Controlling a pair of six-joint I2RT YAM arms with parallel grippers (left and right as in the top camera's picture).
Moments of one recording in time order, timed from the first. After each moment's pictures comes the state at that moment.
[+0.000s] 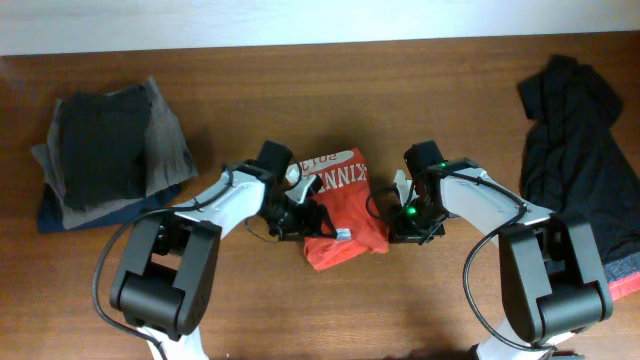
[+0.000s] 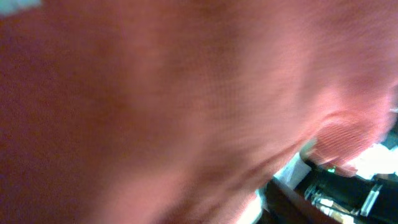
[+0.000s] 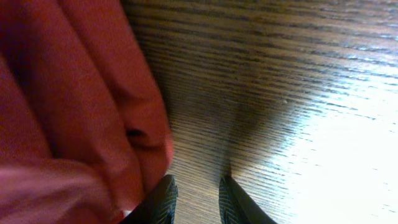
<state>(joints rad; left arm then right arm) -0.39 1.95 1.12 -0.67 0.70 -0.20 0.22 1.81 1.02 -0.82 -0.31 0.13</state>
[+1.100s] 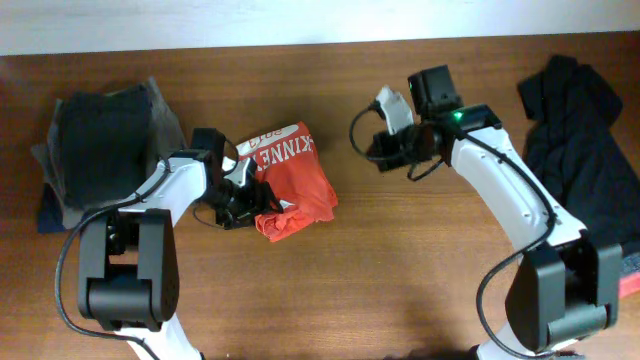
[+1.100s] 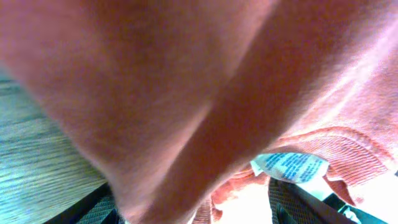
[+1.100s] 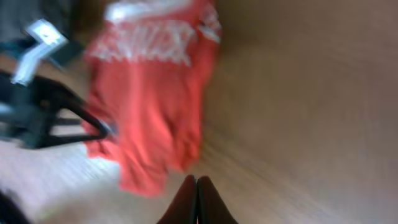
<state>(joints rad) -0.09 1.94 1.17 -0.80 0.57 -0.20 0.25 1.77 1.45 -0.76 -0.50 -0.04</state>
